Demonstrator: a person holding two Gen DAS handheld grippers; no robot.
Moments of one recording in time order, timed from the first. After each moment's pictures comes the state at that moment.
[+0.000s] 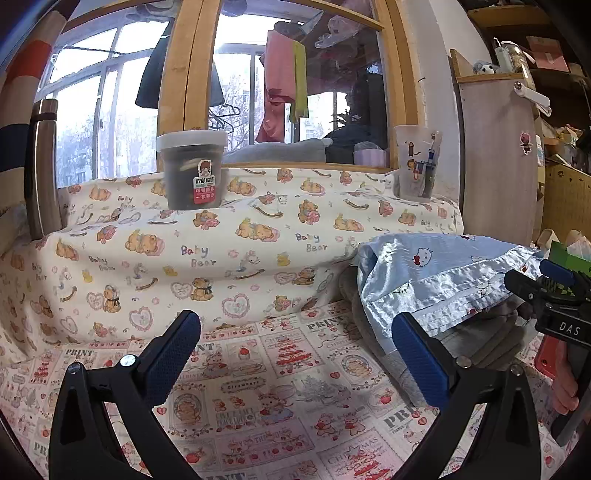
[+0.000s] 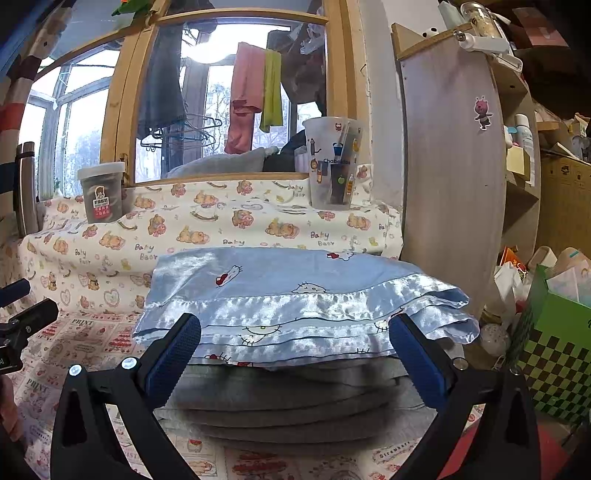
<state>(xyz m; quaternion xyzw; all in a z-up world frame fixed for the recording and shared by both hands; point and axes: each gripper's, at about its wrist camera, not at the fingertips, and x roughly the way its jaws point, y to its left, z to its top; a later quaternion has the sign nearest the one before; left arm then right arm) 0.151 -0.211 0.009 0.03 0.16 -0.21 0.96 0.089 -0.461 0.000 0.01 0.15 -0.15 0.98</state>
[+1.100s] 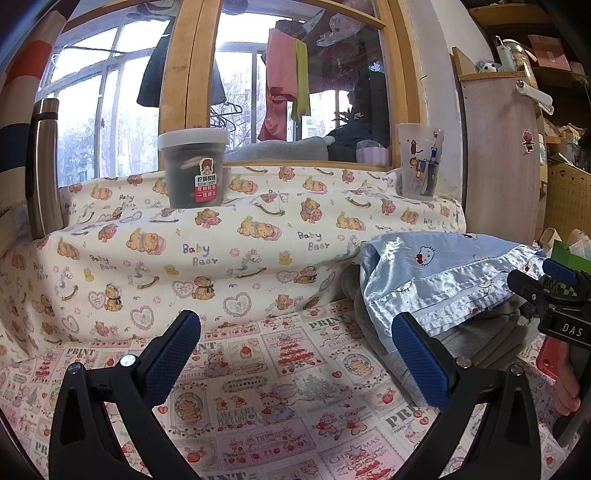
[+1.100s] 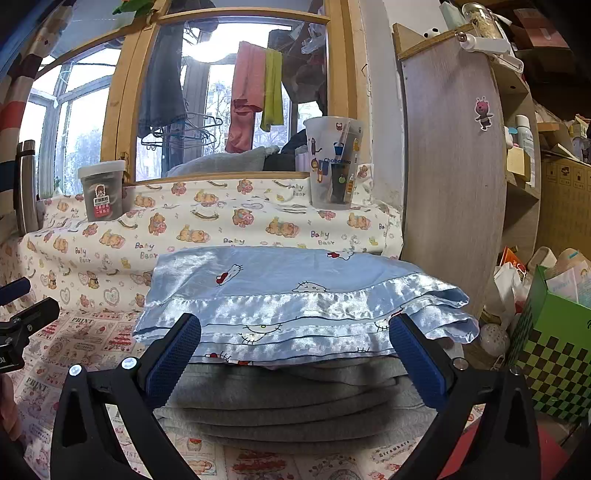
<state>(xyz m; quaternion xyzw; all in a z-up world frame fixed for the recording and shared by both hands) 0.152 -0.210 0.008 0.03 0.17 -0.20 0.96 0.089 -0.461 0.000 0.00 0.15 -0.15 0.98</state>
